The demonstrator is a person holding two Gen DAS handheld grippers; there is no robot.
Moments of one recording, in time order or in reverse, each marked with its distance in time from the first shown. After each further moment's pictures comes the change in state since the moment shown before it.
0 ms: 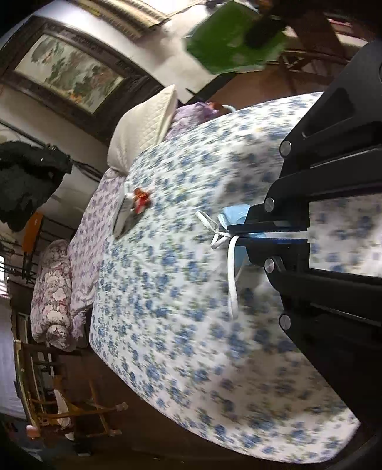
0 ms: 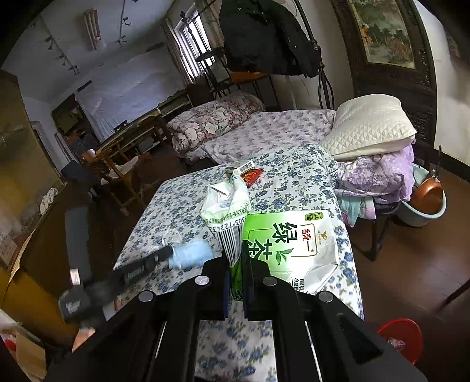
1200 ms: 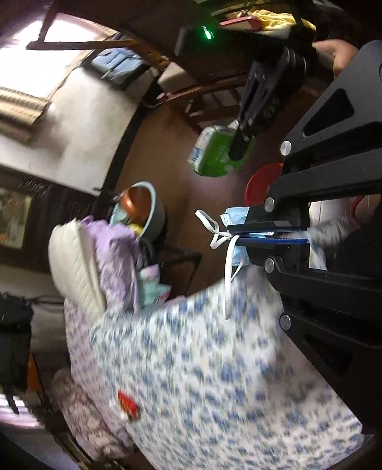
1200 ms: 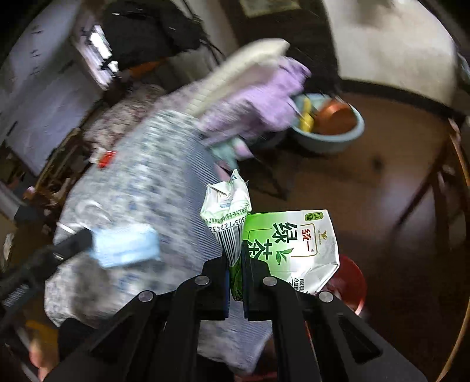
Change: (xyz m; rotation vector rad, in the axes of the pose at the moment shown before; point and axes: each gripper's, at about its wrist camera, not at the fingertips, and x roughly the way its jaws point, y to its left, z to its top) left arm 0.032 -0.265 -0.102 0.501 0.206 -0.239; right arm -0.055 -0.261 -0.118 0.353 0.146 -0.293
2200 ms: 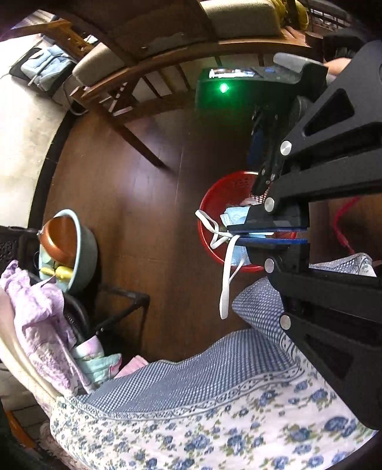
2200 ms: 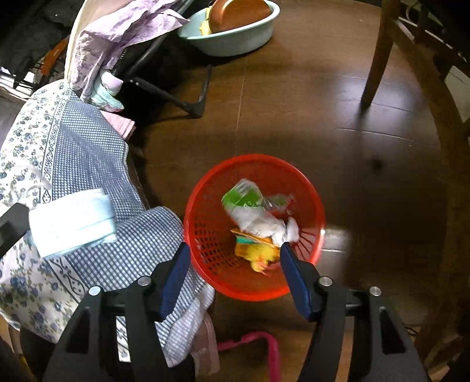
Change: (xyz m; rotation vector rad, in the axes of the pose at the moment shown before) left arm 0.171 -0.091 -0.035 0.132 0.298 -0.025; right arm 0.123 -0.144 -0.083 0.264 0.318 -0.123
